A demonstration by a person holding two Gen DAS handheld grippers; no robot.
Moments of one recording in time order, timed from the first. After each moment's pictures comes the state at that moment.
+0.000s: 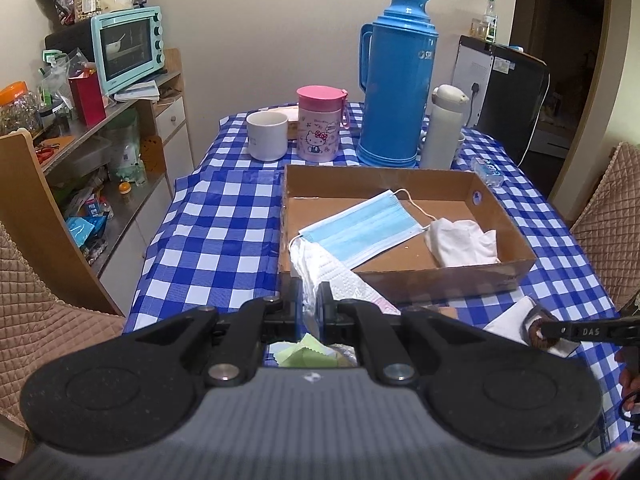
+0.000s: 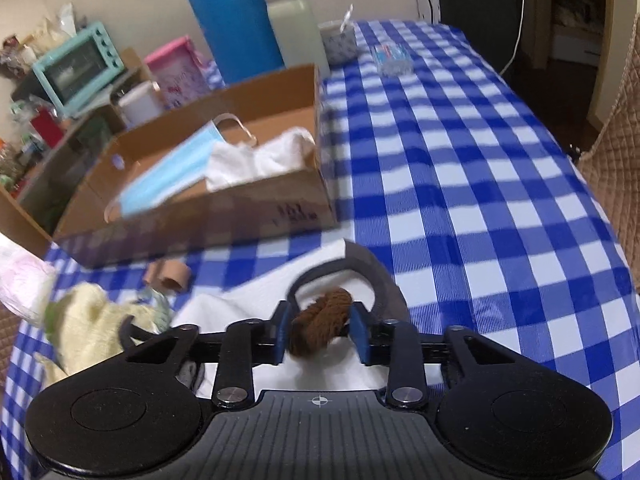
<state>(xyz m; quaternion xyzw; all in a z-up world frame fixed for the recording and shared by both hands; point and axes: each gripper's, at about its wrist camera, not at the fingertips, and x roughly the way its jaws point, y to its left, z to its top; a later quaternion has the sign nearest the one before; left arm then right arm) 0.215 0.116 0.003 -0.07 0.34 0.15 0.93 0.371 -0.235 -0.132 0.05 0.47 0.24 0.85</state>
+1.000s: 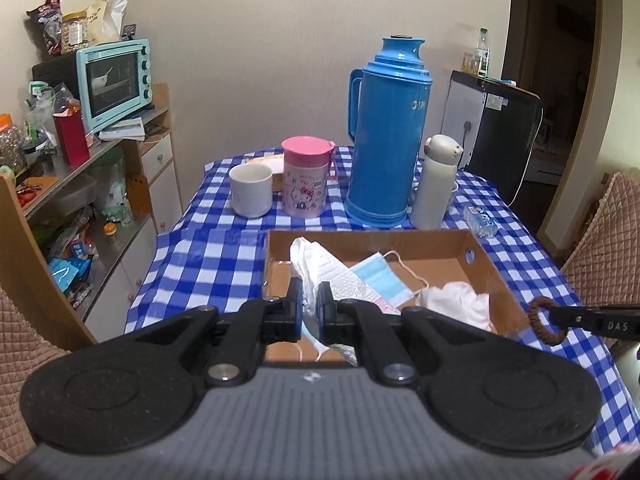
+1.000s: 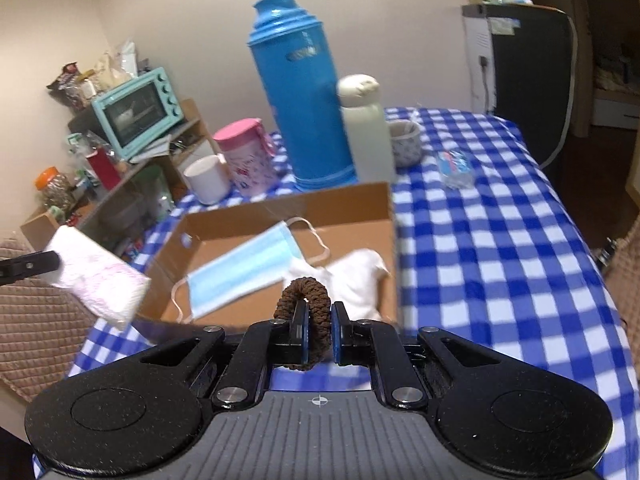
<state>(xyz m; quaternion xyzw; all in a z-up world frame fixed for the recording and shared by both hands) 0.271 0.123 0.034 -0.07 0.29 0.14 0.95 0.392 -0.204 -0.047 0.06 0.36 0.32 0.87</state>
